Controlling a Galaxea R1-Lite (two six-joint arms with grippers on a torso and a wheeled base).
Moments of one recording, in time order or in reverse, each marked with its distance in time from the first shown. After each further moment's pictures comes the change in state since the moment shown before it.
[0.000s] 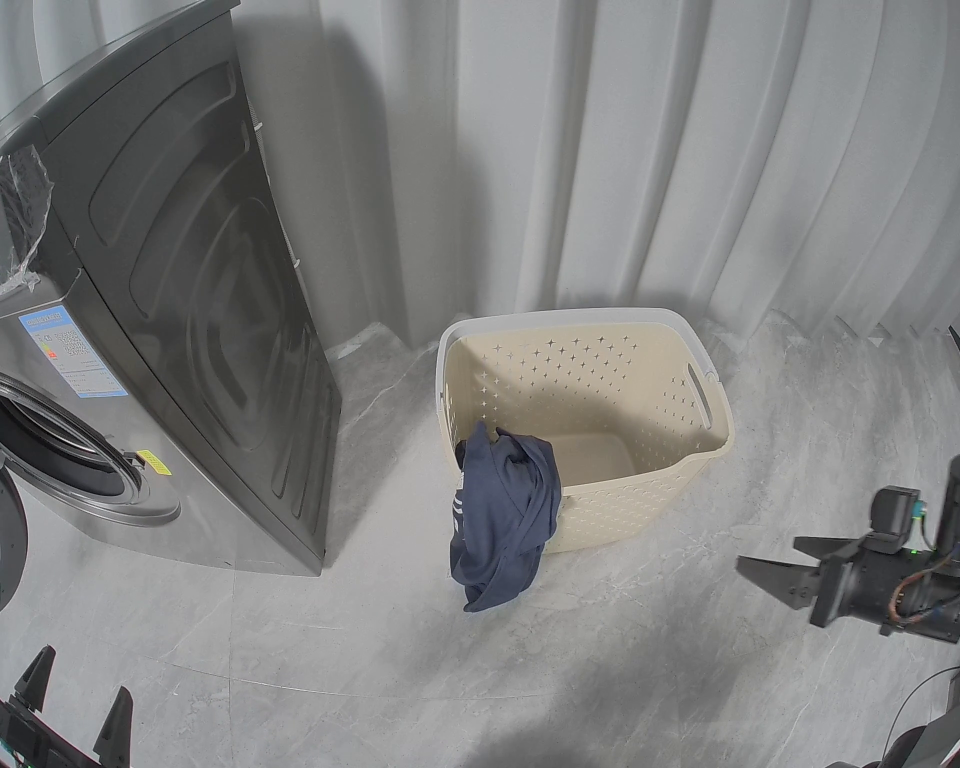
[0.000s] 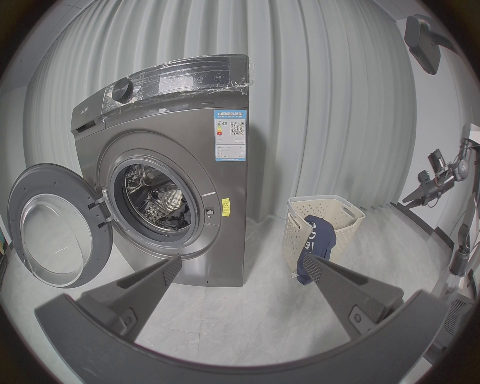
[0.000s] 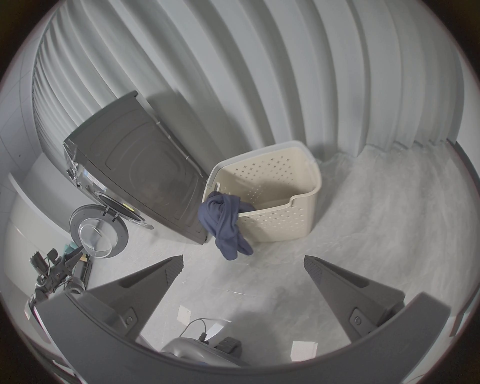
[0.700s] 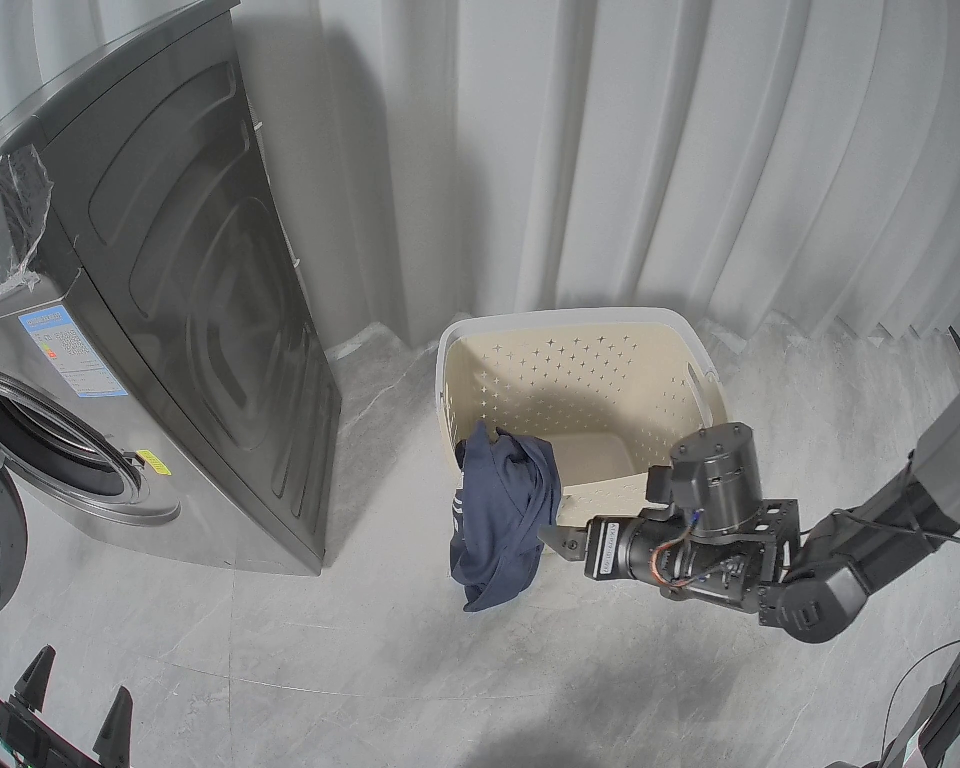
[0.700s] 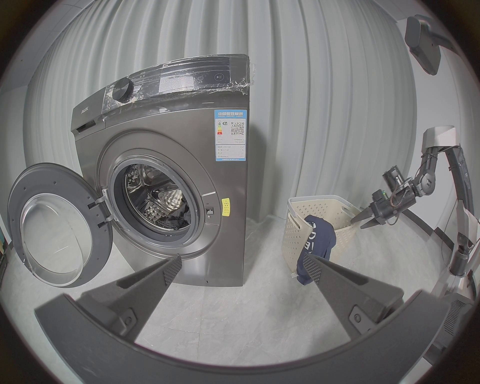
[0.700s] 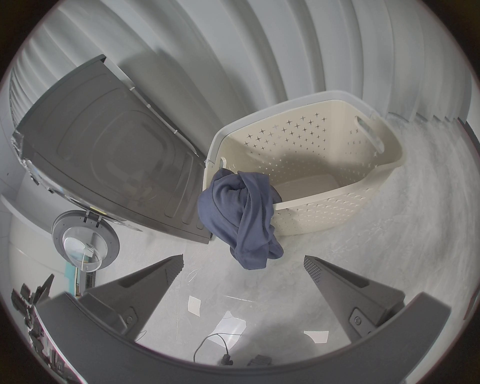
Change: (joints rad) left arm 0.000 0.000 0.000 0.000 0.000 -0.002; right arm 0.233 0.710 -0.443 -0.141 -0.174 0.196
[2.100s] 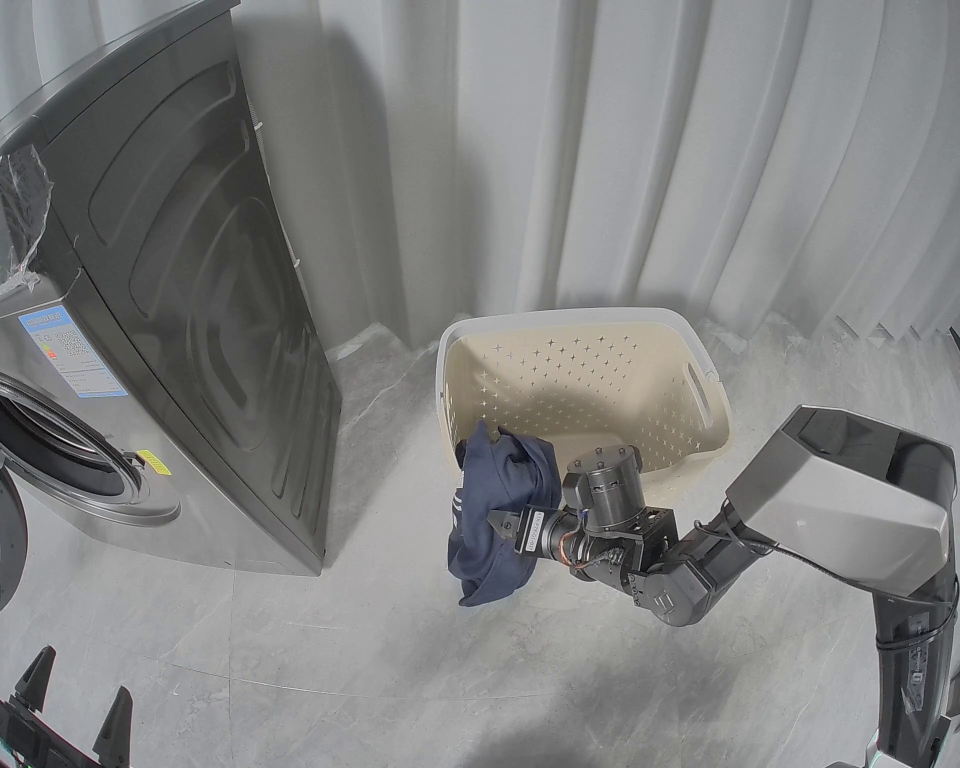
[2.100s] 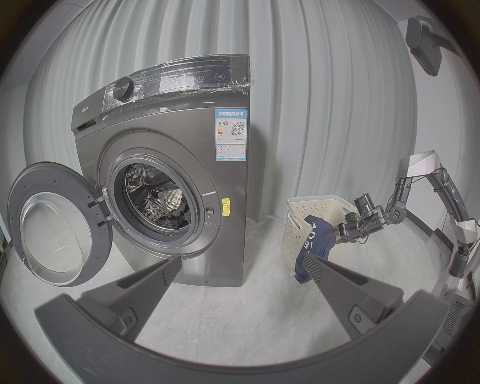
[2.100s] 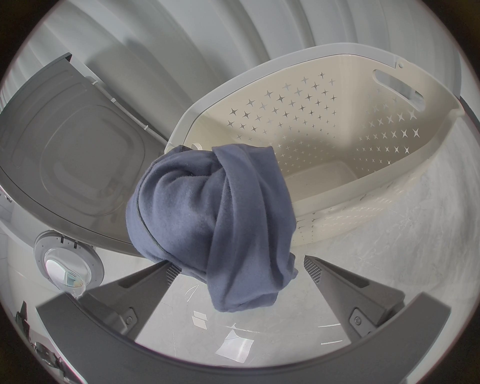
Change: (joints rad) left arm -0.001 0.000 0.000 0.000 0.000 -0.005; right arm -0.040 0.436 -0.348 -0.114 -0.010 0.071
